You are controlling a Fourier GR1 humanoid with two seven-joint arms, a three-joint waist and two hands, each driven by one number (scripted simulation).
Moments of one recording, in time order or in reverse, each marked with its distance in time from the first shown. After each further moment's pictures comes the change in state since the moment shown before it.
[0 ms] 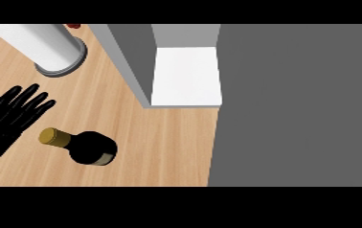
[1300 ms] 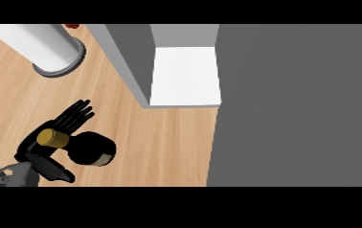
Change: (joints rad) left arm -0.172 -0.102 -0.028 0.686 -0.790 -0.061 -0.575; right arm -0.029 0.024 0.002 0.002 0.011 0.003 0.007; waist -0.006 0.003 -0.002
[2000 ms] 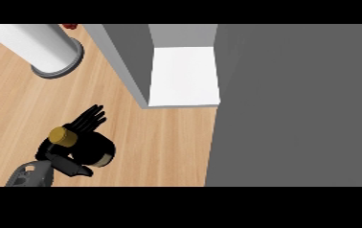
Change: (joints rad) left arm -0.072 -0.001 -0.115 0.237 -0.040 0.074 -0.132; right arm -0.037 0.010 0.036 0.000 0.013 -0.016 0.036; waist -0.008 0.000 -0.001
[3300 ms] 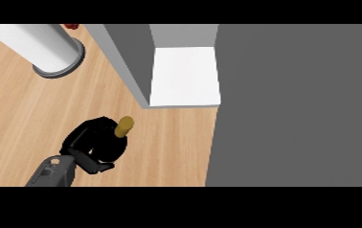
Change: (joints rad) left arm -0.069 -0.060 -0.132 0.100 0.092 0.059 -0.089; right arm 0.017 -0.004 -0.013 0.001 0.002 0.025 0.005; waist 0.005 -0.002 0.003
